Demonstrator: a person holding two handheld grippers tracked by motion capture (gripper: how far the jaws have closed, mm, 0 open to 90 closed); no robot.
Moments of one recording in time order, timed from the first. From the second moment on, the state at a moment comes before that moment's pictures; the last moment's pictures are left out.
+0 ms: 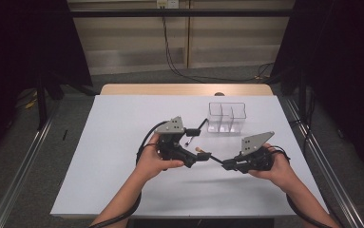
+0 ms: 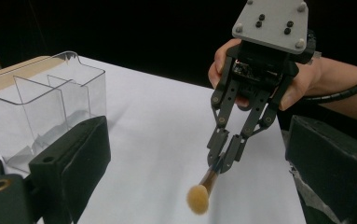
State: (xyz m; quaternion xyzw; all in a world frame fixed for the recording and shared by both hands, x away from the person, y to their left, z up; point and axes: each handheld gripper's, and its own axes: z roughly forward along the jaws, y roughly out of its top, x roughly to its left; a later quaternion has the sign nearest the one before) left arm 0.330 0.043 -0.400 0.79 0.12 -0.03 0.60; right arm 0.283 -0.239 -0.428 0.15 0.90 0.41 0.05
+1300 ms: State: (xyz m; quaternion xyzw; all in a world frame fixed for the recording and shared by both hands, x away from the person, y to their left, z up) left arm 0.334 0.049 -0.412 0.77 0.15 -0.04 0.62; right arm 0.291 -0.224 -0.426 0.21 0.82 0.52 0.06
